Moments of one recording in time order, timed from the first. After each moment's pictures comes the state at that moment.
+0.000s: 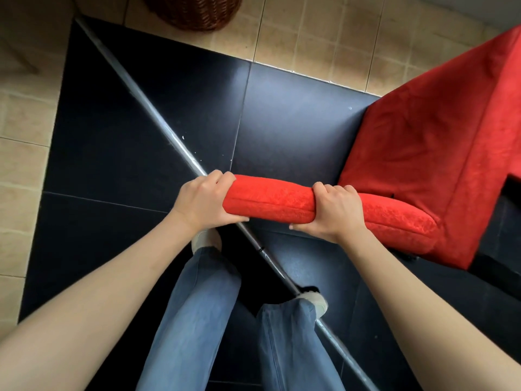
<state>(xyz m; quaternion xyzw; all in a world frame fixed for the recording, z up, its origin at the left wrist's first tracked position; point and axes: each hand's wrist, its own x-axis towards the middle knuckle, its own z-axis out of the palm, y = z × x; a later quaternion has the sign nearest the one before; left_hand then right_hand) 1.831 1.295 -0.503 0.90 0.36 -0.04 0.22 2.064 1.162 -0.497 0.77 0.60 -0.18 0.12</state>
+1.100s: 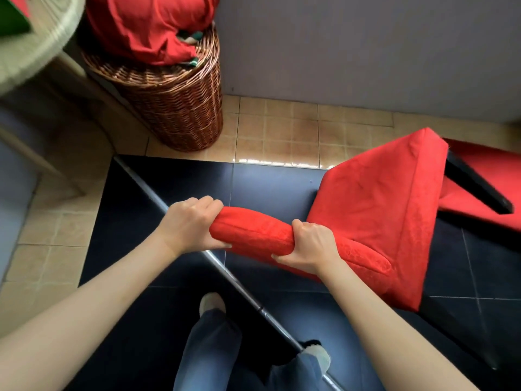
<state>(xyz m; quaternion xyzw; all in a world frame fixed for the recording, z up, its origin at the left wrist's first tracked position) 1.874 1.352 -0.294 0.96 0.23 0.07 0.10 2.075 1.179 -0.330 0.81 0.55 -0.17 0.01</state>
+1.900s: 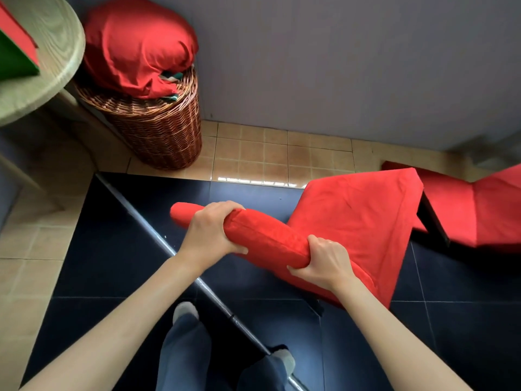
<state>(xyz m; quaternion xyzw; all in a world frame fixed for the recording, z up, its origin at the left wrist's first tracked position) 1.941 1.265 -0.179 0.84 0.33 0.16 0.39 2.131 1.086 -0.219 0.85 0.50 -0.14 0.00</state>
